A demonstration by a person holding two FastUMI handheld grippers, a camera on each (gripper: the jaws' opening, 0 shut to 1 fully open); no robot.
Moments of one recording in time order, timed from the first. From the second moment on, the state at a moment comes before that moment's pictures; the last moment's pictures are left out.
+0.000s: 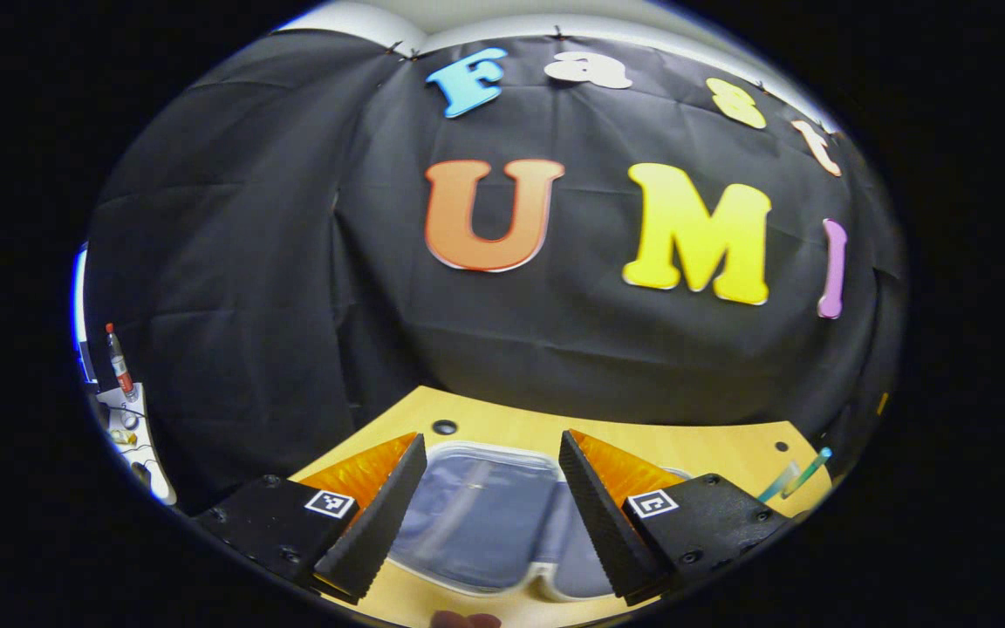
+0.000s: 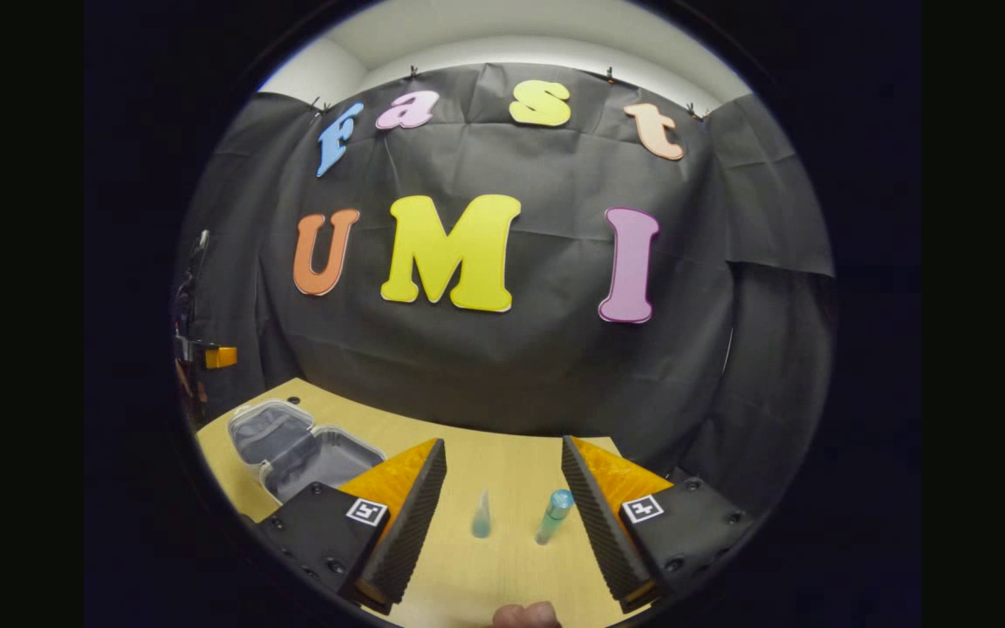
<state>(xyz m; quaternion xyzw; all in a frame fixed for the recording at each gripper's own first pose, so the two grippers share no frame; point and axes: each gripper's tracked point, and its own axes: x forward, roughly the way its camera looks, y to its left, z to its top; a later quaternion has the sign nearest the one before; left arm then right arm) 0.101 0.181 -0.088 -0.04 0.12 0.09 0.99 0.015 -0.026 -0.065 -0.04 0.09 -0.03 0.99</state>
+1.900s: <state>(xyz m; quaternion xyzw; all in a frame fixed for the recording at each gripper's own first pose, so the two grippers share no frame) 0.195 -0.244 -0.359 0.00 0.31 -0.14 0.94 -0.029 -0.243 -0.134 -0.06 0.20 -0.11 0.97</state>
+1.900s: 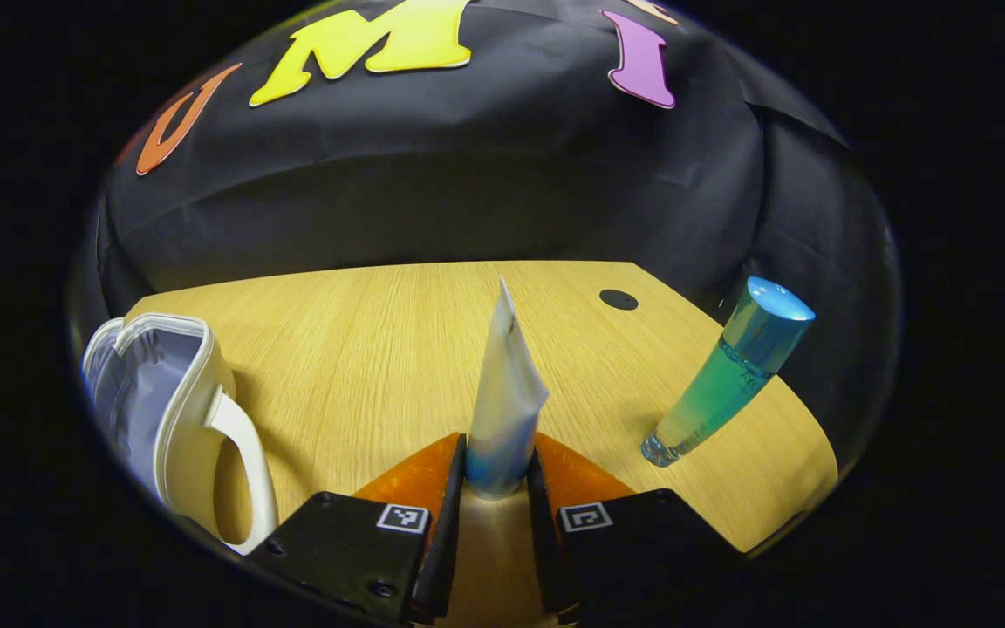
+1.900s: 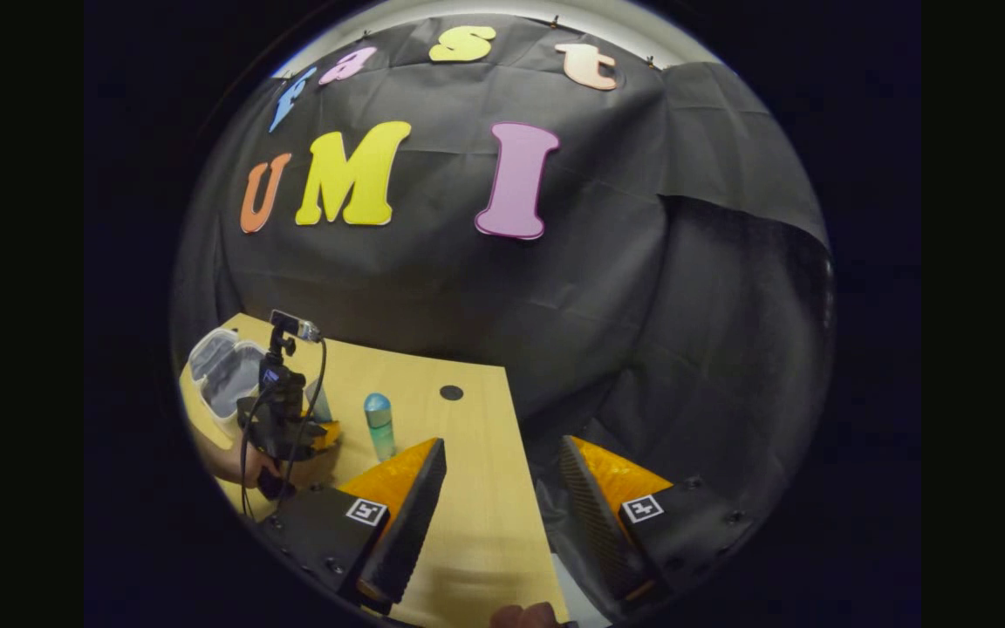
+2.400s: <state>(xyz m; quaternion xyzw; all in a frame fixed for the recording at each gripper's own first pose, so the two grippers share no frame) 0.134 -0.210 -0.248 -0.04 0.28 -0.16 0.94 0.032 -0.170 -0.194 -0.01 0.20 -0.02 0.98</state>
